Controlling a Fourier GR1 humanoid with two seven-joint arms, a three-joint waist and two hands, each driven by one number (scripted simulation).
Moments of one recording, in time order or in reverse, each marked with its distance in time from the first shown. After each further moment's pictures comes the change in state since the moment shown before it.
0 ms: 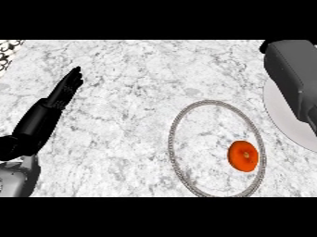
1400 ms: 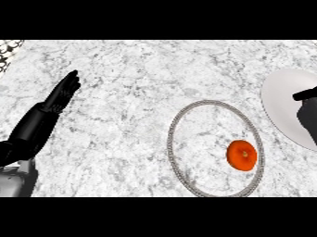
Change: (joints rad) left arm 0.035 -0.013 0.025 -0.012 -0.009 -0.027 -0.019; right arm 0.406 -0.137 -0.197 -0.053 -0.184 -0.468 -0.146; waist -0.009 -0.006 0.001
